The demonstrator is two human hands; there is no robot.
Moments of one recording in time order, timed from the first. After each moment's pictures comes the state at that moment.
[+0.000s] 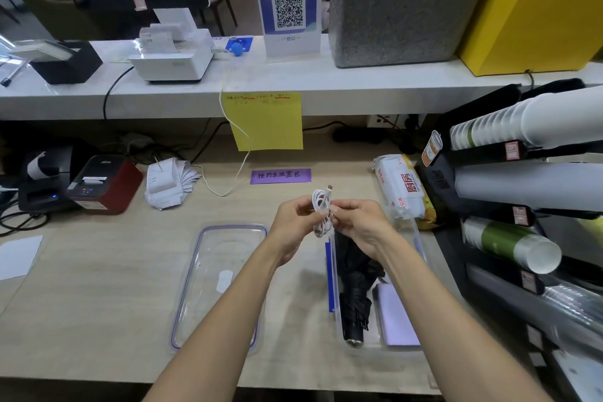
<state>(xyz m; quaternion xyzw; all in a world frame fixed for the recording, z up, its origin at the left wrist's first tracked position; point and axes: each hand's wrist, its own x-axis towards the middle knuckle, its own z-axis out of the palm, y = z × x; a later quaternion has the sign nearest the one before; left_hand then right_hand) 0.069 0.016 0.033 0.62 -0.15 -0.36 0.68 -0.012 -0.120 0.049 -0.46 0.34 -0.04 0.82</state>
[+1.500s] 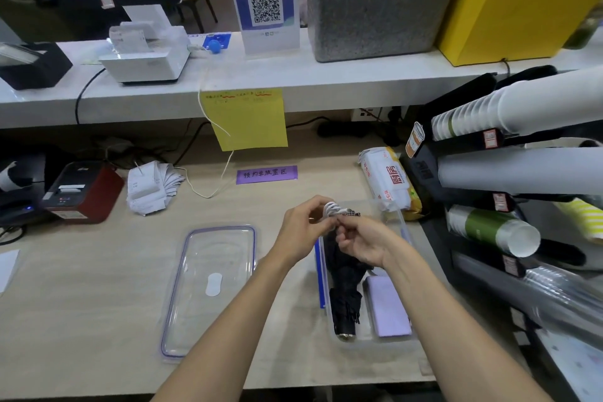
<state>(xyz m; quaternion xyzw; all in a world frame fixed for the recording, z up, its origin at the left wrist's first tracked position) 0.051 -0.007 0.016 0.74 -0.34 -0.22 0.53 -0.042 -0.131 0.042 -0.34 0.43 0.05 0.84</state>
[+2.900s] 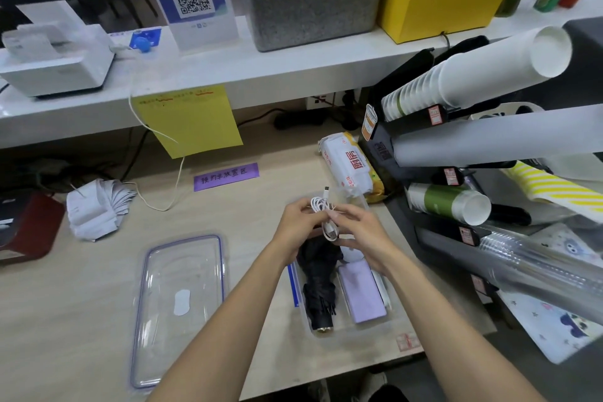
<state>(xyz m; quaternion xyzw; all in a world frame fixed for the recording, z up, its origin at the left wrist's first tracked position) 0.022 -0.071 0.007 0.64 -0.13 -0.46 0.60 -0.099 -0.169 0.002 -0.55 0.36 -0.08 0.75</state>
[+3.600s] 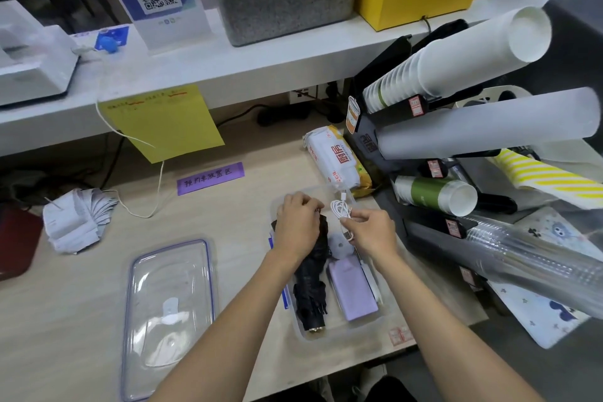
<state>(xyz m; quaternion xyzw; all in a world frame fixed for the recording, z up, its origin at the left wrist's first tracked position) 0.011 -0.096 -0.019 0.86 -0.45 -0.11 0.19 -0.118 -0.194 -0.028 -0.66 0.54 -0.14 0.50</state>
